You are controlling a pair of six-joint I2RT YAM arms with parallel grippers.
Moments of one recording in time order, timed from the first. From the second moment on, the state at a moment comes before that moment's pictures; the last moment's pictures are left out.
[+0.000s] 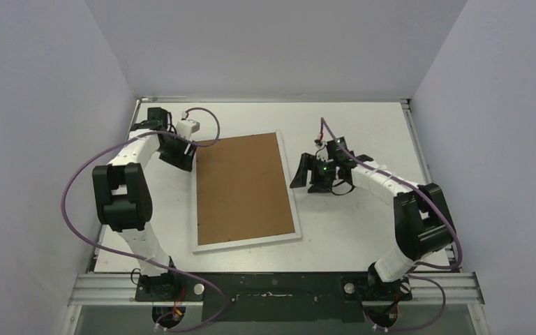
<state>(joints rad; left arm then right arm) 0.05 1.87 1.41 -0.76 0.25 0.50 0.41 1.58 0.93 -0.38 -0.45 0.51</state>
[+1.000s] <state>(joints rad) -0.22 1.73 1.14 -0.73 0.20 0.35 0.35 1.90 1.10 0.04 -0.63 0.69</state>
